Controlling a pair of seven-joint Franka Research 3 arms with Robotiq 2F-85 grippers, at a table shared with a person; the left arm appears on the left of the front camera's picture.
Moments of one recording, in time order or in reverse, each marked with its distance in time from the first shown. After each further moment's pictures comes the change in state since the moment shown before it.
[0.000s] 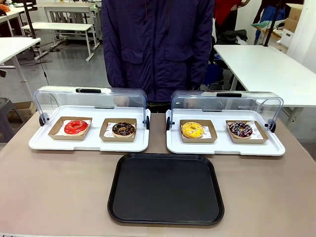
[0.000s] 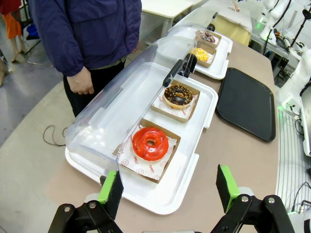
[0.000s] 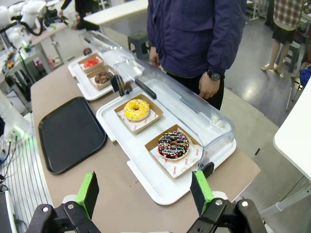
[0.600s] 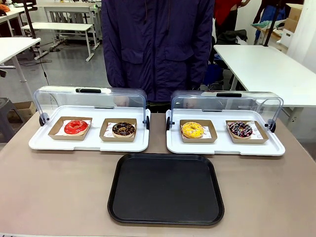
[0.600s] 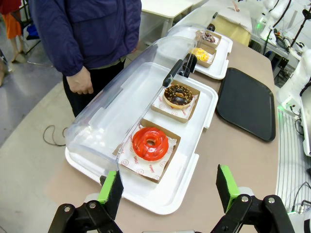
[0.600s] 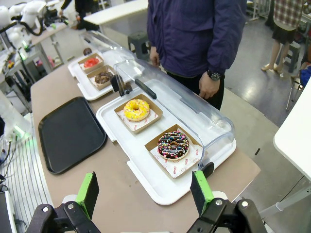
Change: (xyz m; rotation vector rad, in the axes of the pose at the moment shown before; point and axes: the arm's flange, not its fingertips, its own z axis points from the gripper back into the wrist) left arm 0.000 0.000 0.000 0.000 0.000 0.000; right arm 0.000 0.000 0.000 0.000 0.000 0.000
